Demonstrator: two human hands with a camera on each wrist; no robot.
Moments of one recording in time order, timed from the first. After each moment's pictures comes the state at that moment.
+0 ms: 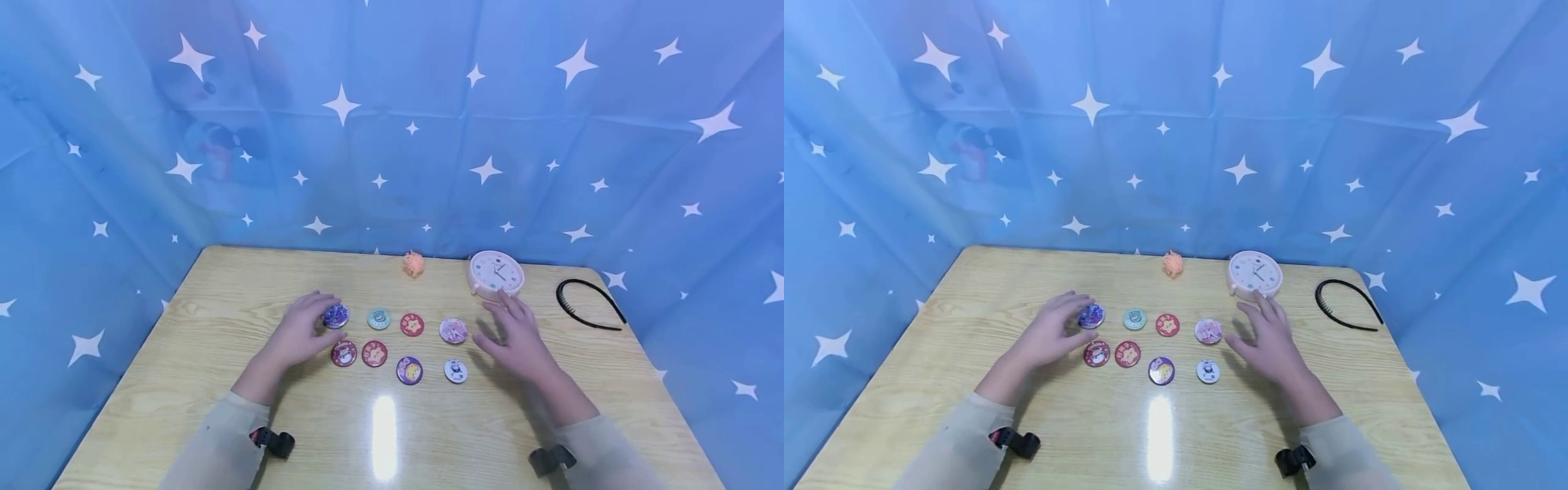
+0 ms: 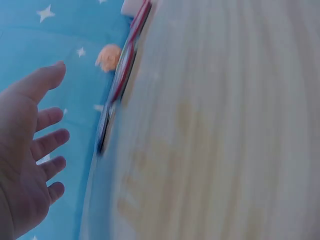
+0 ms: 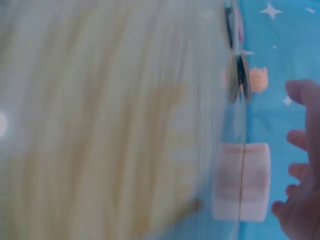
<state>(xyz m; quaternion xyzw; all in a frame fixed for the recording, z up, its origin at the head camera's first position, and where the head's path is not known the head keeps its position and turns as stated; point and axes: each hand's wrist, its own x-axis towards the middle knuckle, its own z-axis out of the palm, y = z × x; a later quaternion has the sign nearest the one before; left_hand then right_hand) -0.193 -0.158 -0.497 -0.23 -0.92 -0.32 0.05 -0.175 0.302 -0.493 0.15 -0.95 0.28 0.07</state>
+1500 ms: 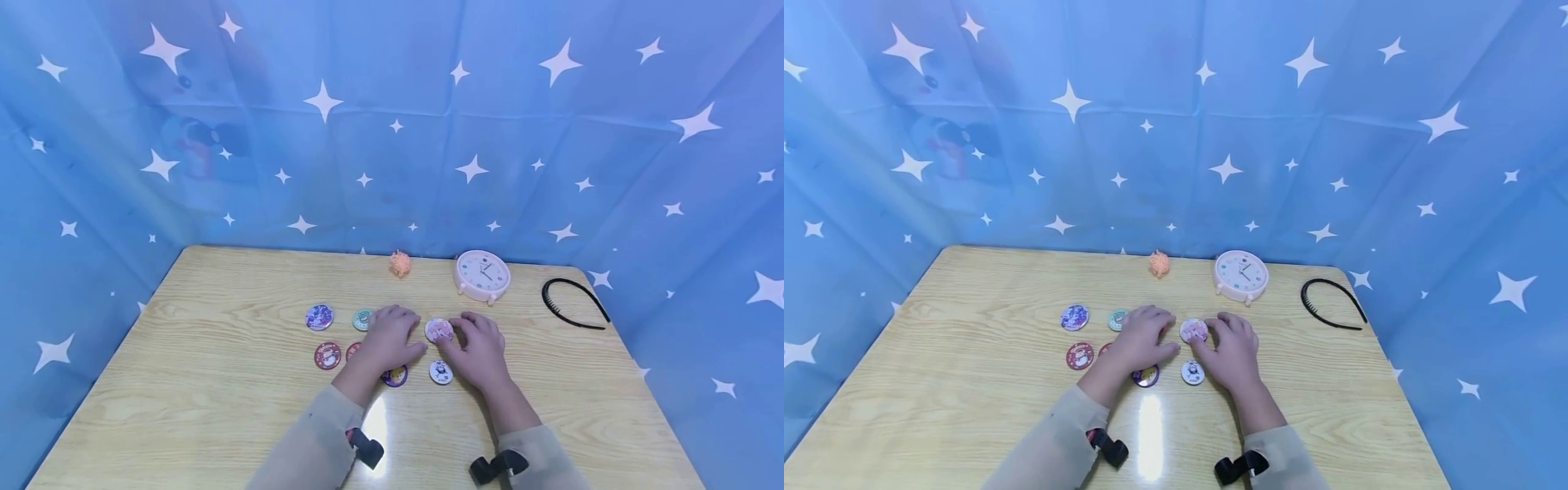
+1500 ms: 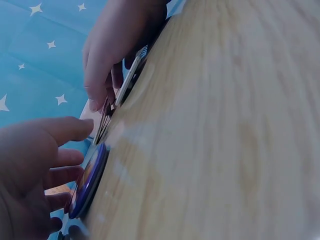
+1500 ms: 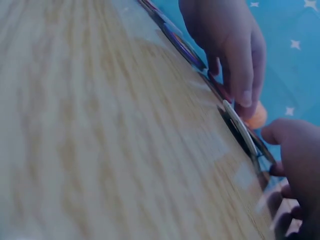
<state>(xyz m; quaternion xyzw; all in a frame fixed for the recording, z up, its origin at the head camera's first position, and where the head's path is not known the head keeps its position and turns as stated) -0.205 0.034 -0.512 -0.24 -0.95 -0.22 -0.03 -0.169 0.254 -0.526 0.04 -0.95 0.29 0.07</state>
